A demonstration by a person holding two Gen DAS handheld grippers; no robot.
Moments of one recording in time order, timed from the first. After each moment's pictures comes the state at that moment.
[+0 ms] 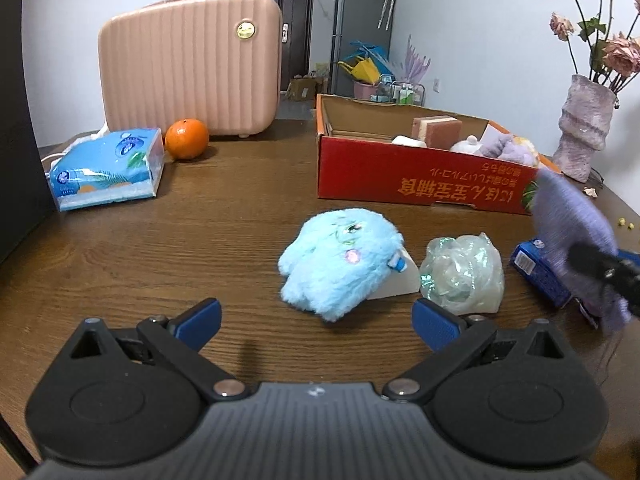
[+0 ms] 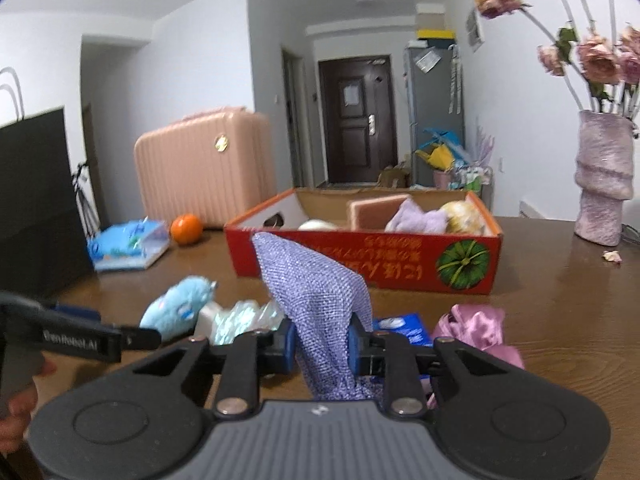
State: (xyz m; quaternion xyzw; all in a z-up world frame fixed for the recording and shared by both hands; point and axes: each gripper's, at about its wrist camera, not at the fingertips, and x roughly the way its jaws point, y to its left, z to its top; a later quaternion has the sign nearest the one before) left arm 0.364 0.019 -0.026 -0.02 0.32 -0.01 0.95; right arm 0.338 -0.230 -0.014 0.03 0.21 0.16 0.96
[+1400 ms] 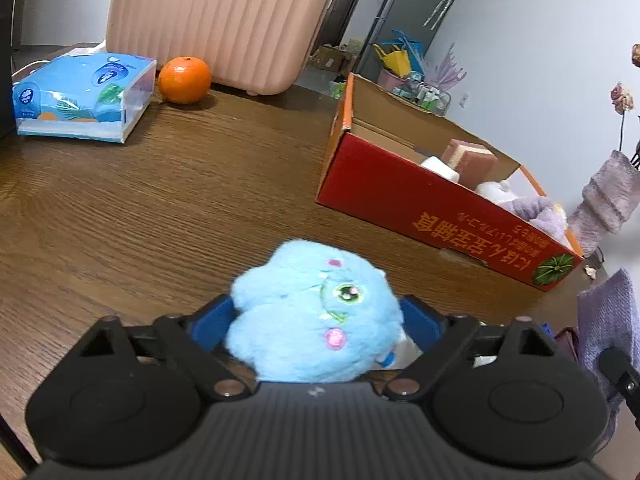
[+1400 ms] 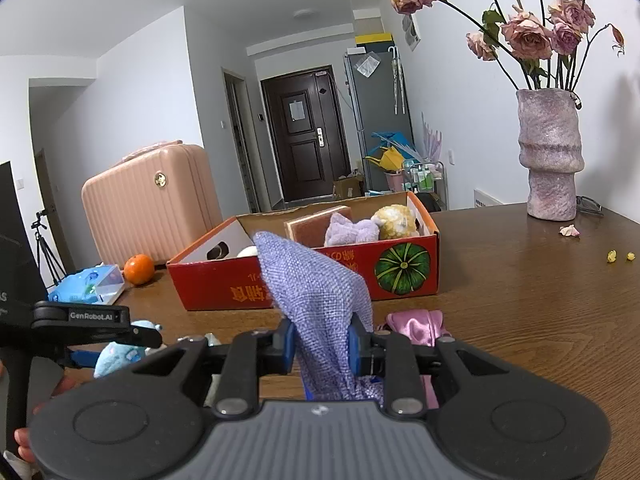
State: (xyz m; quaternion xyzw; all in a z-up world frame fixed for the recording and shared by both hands) left arm 0.438 0.037 -0.041 -0.17 0.37 0.01 0.91; right arm 0.351 -0.258 -0.018 0.09 0.20 0.09 0.97
